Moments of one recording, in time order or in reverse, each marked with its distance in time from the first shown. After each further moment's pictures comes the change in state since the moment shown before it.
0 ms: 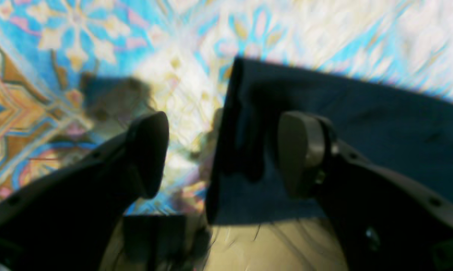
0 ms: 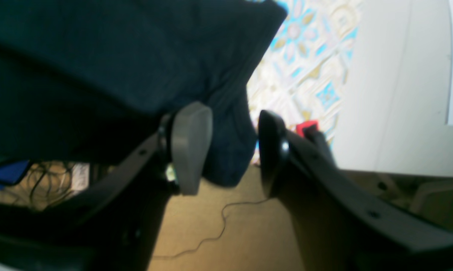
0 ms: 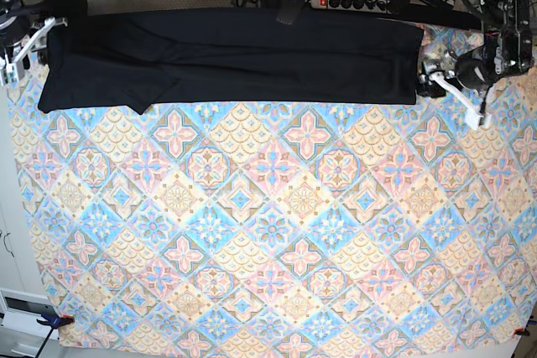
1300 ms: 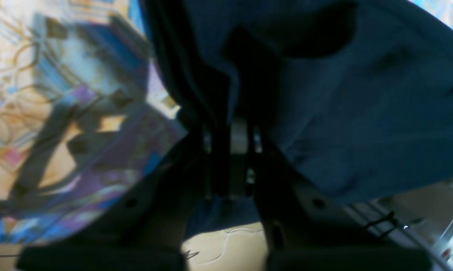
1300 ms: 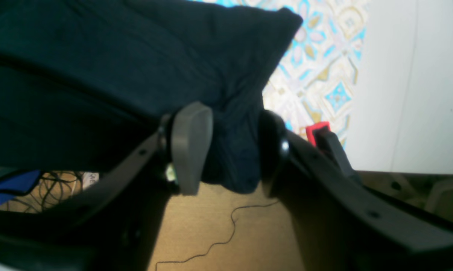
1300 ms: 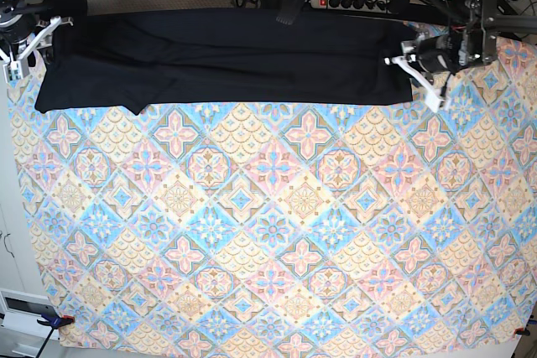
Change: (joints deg) left arm -1.6 7.6 2.8 -7.6 3.3 -0.8 -0.8; right arm 0.1 -2.4 -0.2 0.0 -0.2 0.0 -0.3
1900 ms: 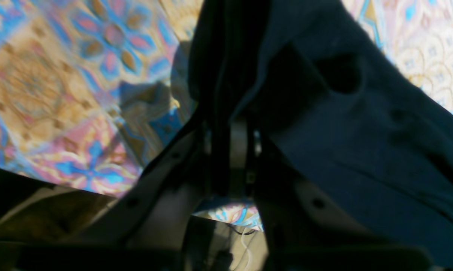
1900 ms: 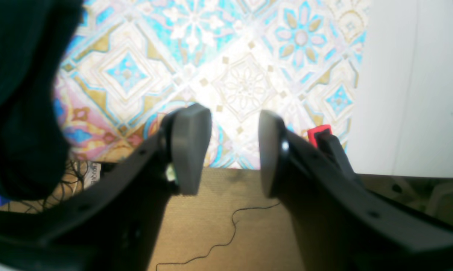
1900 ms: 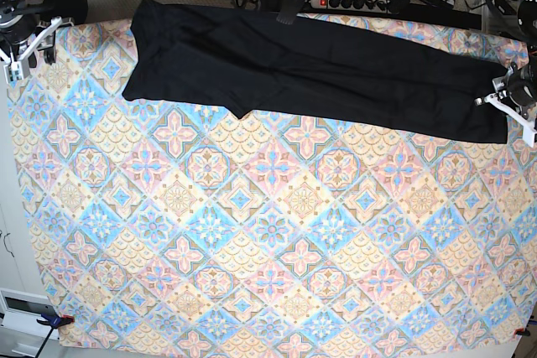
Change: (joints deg) left arm -0.3 -12.9 -15.5 2.3 1.0 0.7 0.1; right arm 0.2 -0.1 0.0 0.0 0.2 0.0 0.0
